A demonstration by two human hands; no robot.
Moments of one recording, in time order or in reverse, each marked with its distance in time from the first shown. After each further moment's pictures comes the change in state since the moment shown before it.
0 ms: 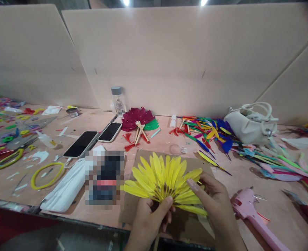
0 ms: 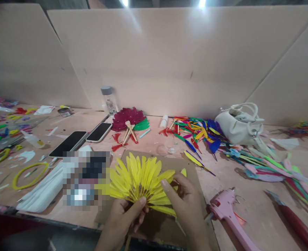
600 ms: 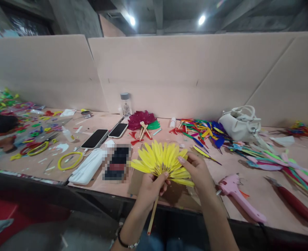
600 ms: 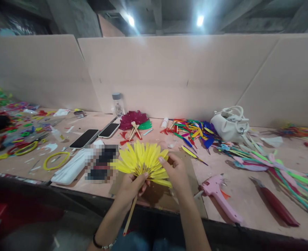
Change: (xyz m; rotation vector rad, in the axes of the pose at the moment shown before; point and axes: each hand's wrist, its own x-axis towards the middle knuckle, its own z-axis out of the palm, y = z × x) left_hand 0.013 -0.003 0.005 -0.082 0.024 0.268; right_hand 0.018 -0.003 0.009 0.151 -0.070 -0.035
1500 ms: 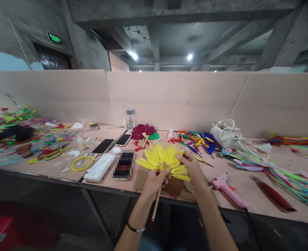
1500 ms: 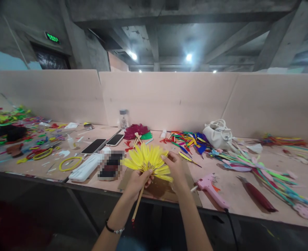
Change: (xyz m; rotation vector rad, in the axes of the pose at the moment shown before) left_hand 0.001 -0.002 -0.002 0.028 -0.041 0.168; right_hand 0.007 0.000 0.005 0.074 0.000 -0.143
